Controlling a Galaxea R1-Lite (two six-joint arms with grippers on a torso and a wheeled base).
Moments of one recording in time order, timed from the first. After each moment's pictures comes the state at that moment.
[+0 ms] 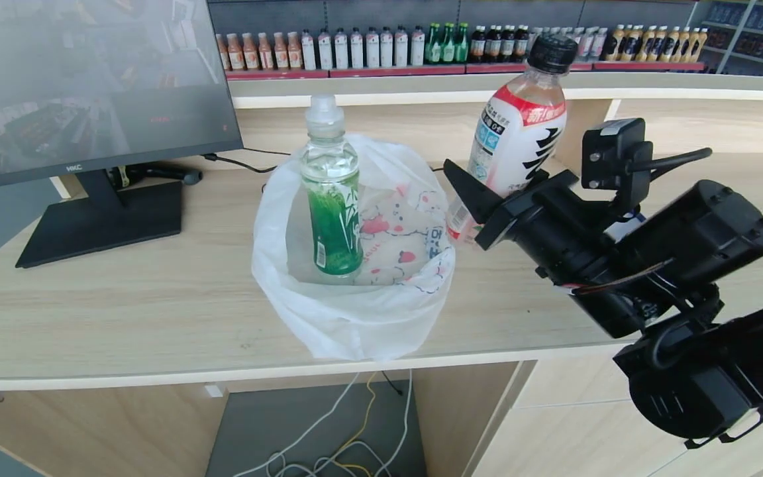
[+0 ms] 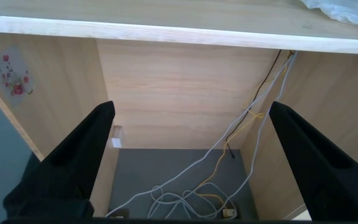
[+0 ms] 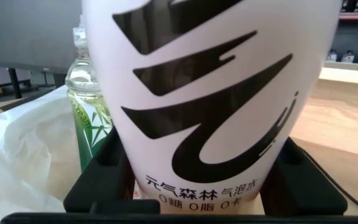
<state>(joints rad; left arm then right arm) 0.00 0.00 0.00 0.00 0.00 0.00 0.59 1.88 -0.83 -1.57 0.10 -0.10</state>
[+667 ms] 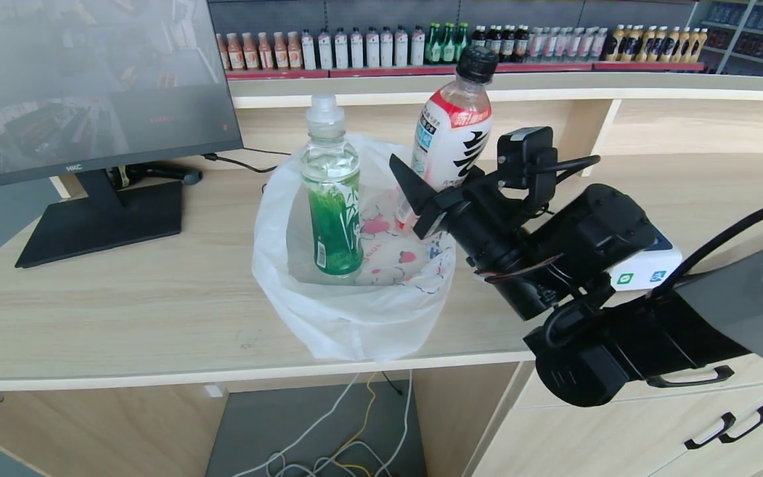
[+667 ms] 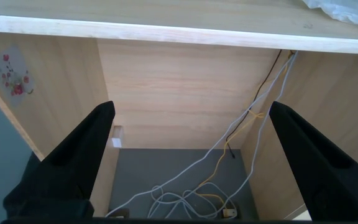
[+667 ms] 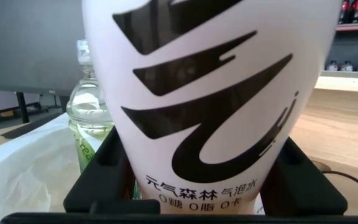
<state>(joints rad) 0.00 0.00 0.00 0.00 0.00 -0.01 0.66 2.07 -1.08 -1.57 0.04 -0.09</state>
